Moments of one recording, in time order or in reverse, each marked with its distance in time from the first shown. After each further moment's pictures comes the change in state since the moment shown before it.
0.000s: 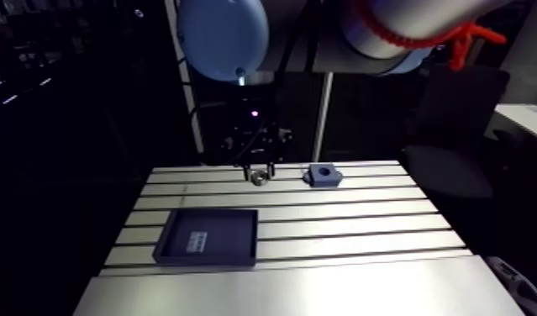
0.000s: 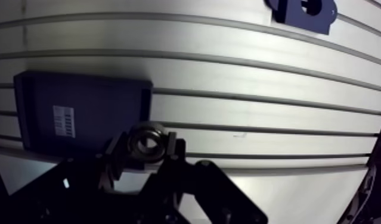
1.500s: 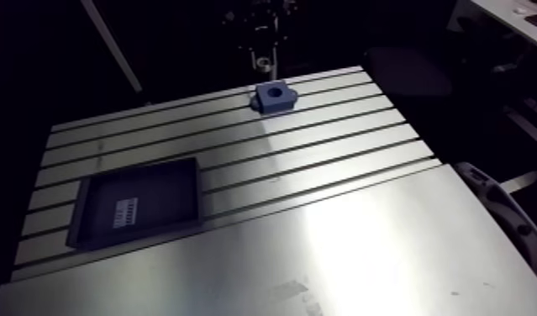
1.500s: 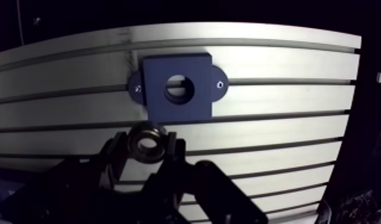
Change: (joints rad) arm -0.215 0.328 -0.372 0.045 -0.008 -0.089
